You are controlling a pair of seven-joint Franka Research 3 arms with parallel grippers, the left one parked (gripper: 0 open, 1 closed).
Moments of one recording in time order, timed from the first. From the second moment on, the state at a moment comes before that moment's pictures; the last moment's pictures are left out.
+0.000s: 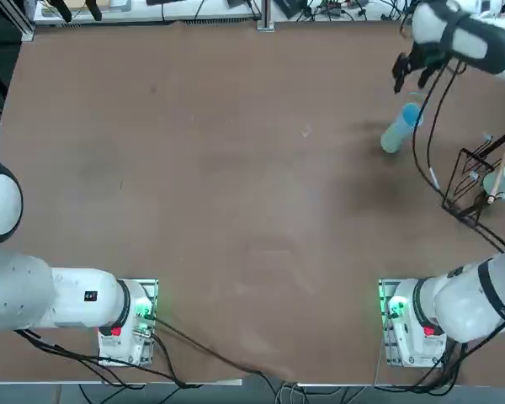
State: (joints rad) arm 0.39 0.07 -0.30 -1.95 -0.06 1.95 0.02
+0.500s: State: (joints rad) arm 0.39 0.07 -0.30 -1.79 -0.06 1.93 0.02
